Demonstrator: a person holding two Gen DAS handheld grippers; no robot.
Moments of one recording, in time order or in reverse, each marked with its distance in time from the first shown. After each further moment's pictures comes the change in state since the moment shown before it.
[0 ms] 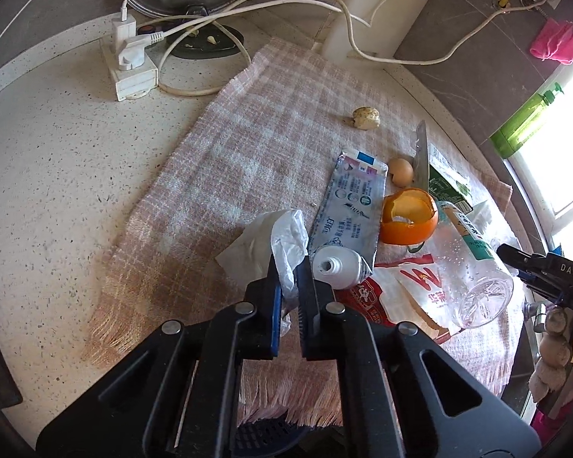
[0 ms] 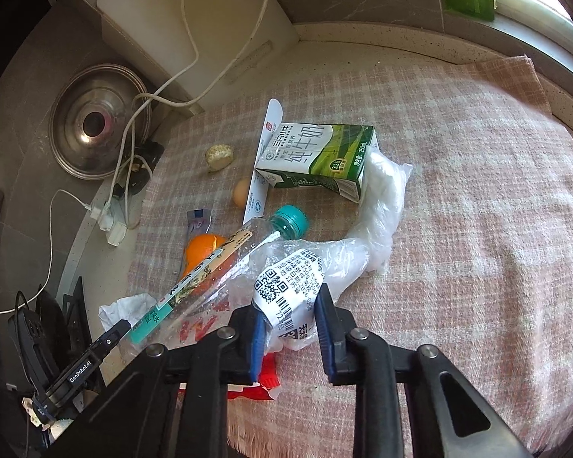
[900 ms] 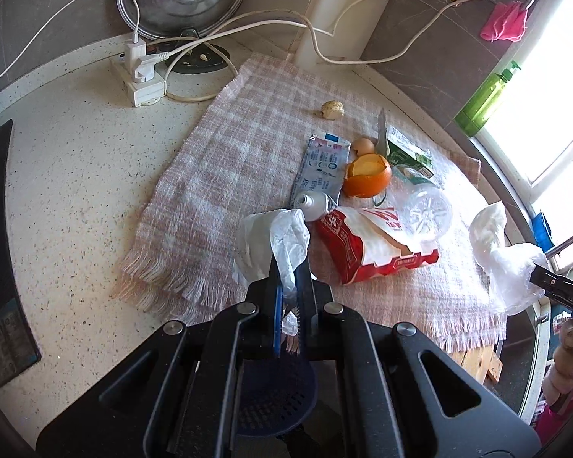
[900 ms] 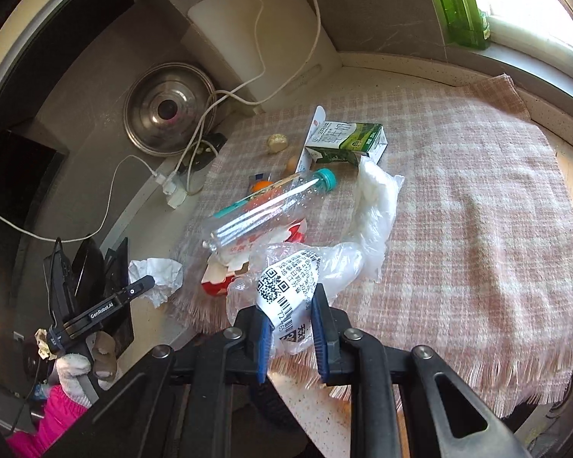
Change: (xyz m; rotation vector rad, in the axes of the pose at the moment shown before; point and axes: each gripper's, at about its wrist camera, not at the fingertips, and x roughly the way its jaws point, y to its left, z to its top) left arm -0.073 -0.007 -0.054 0.104 -0.031 -0.008; right arm -0.107 0.001 -0.106 -0.132 -0.083 0.132
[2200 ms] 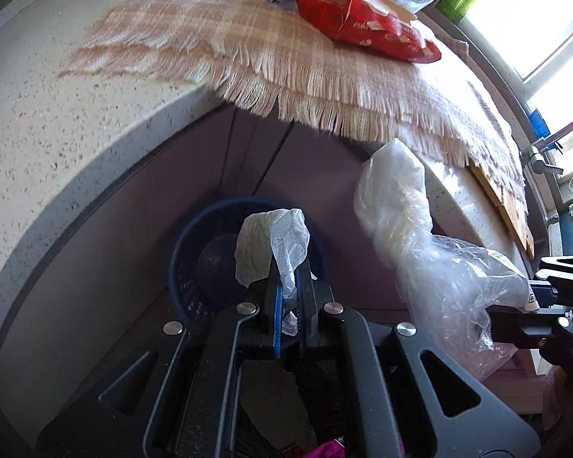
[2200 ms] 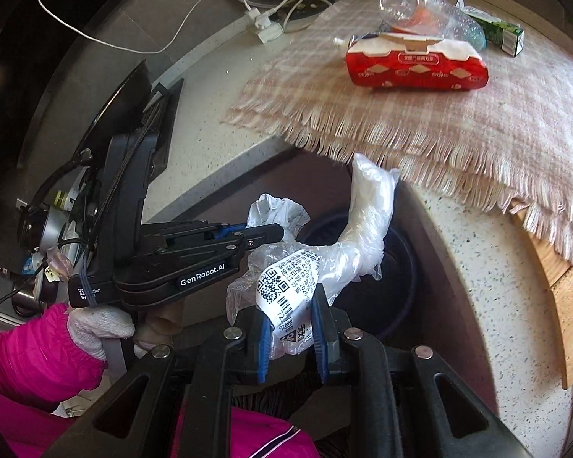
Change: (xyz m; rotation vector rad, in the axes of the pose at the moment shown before) left arm 0.039 0.009 -0.157 0.082 0.256 -0.044; right arm 0.089 0.101 -0.169 -0.265 0.340 0.083
